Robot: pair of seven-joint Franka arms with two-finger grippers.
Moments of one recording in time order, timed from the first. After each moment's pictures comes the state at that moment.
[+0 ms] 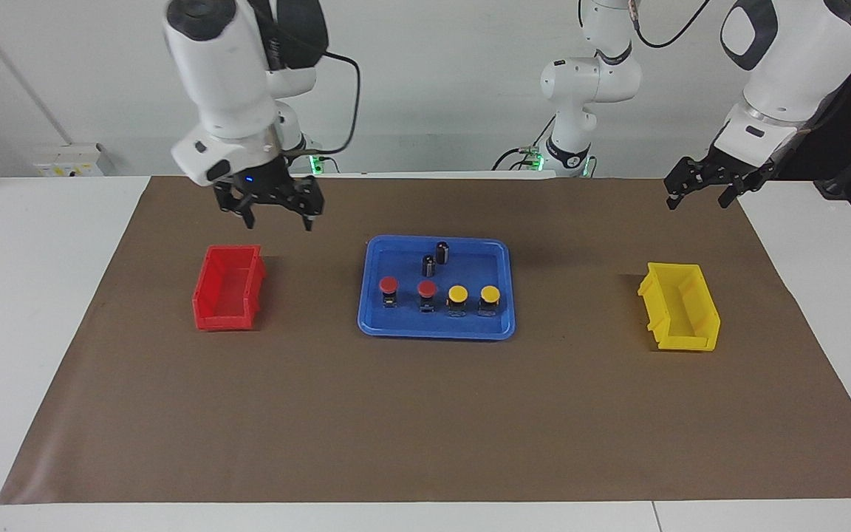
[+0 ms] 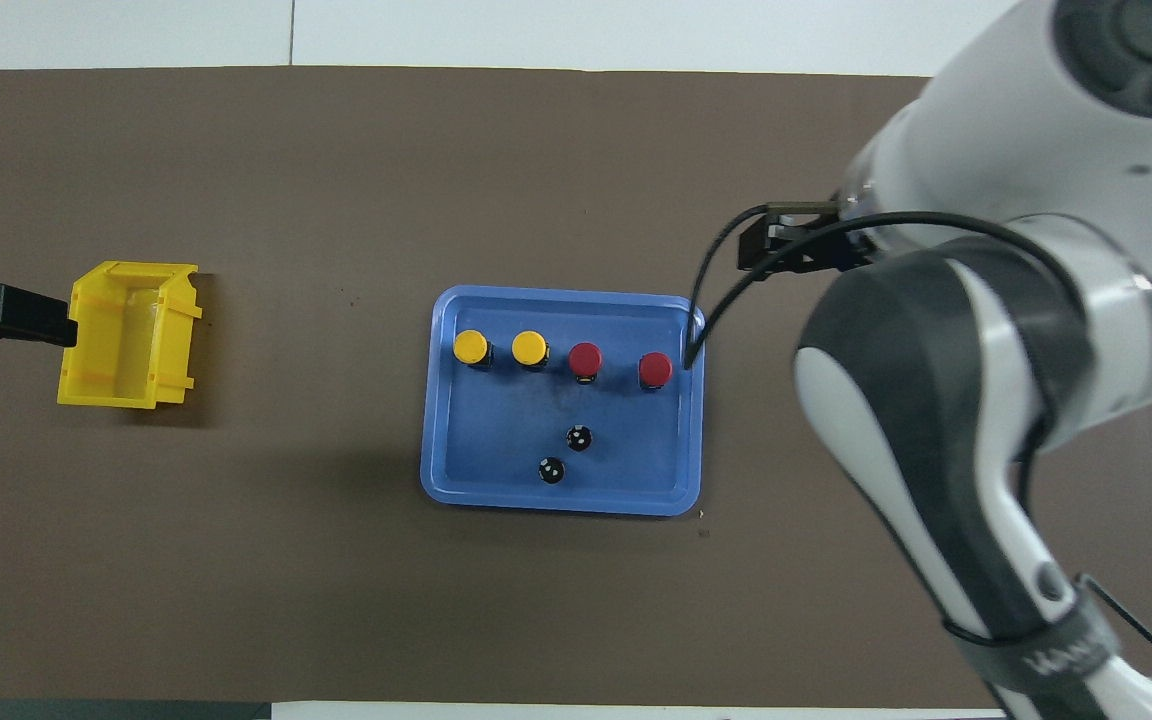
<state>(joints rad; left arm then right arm) -0.08 -0.09 0.03 -1.73 0.01 1.61 0.01 0.36 0.23 0.02 -1.49 -0.01 1.74 0.47</state>
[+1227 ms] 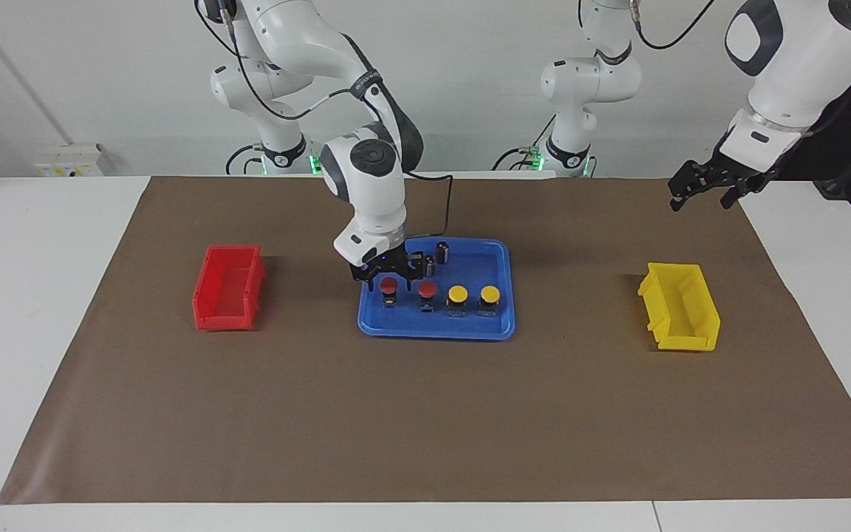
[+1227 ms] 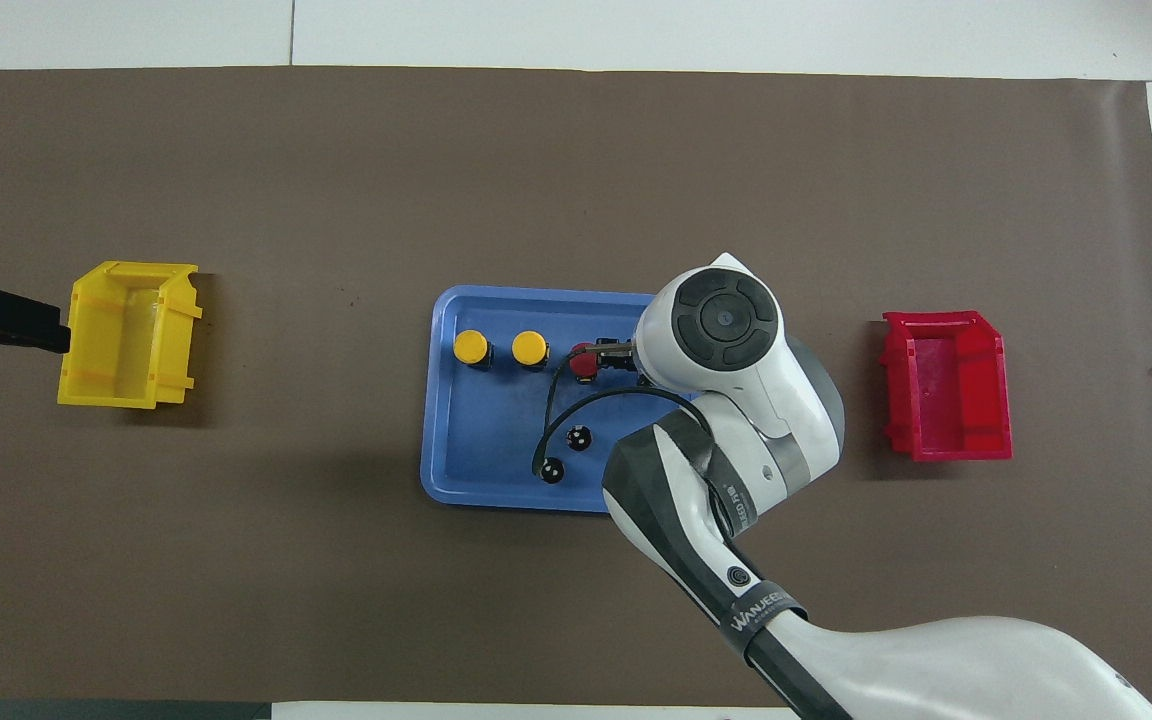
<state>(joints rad) -0.06 -0.09 0.03 -1.75 0.01 1.61 0.01 0.49 0.26 0.02 -1.95 -0.01 2.25 0.56</state>
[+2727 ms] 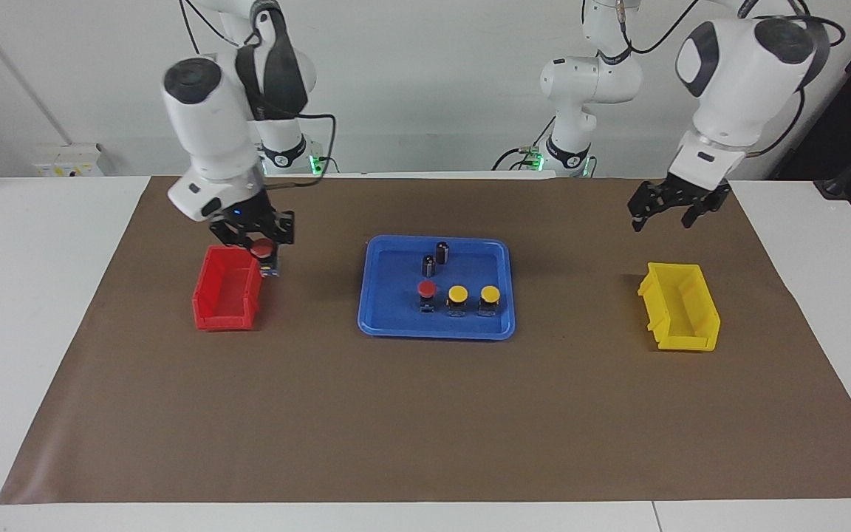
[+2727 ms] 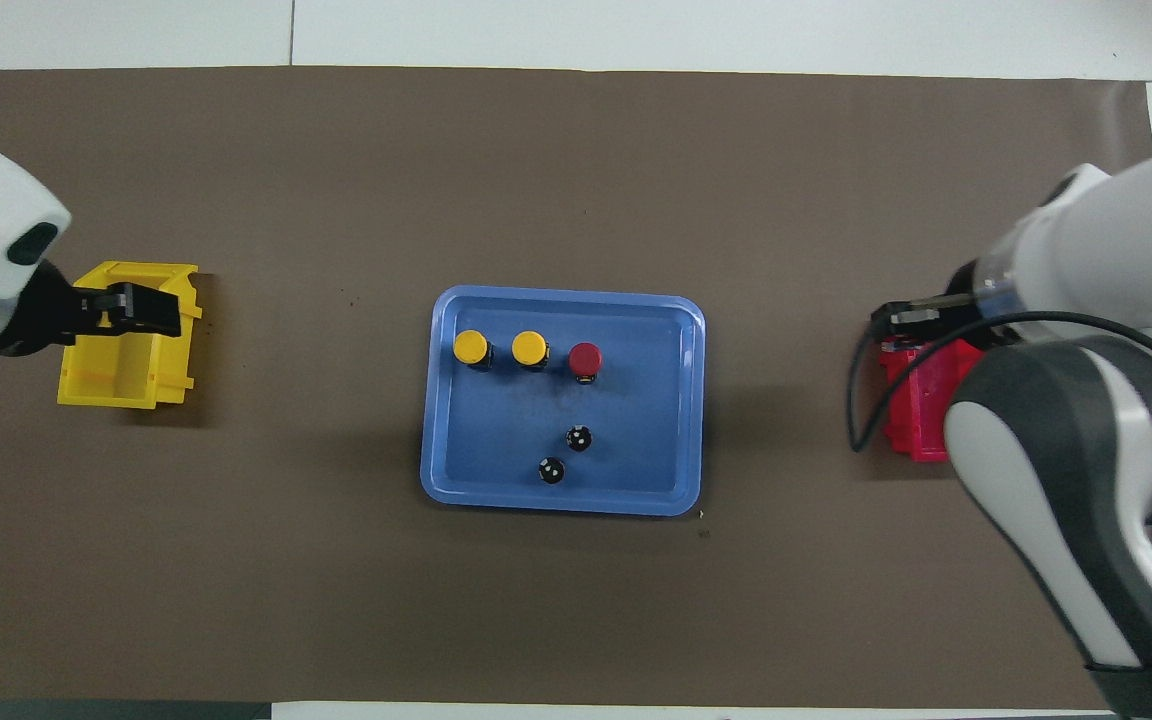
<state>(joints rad) -0.26 -0.09 0.00 -1.91 0.00 1.87 -0.29 0.02 -0.13 0.00 -2.02 -0.02 1.88 -0.04</state>
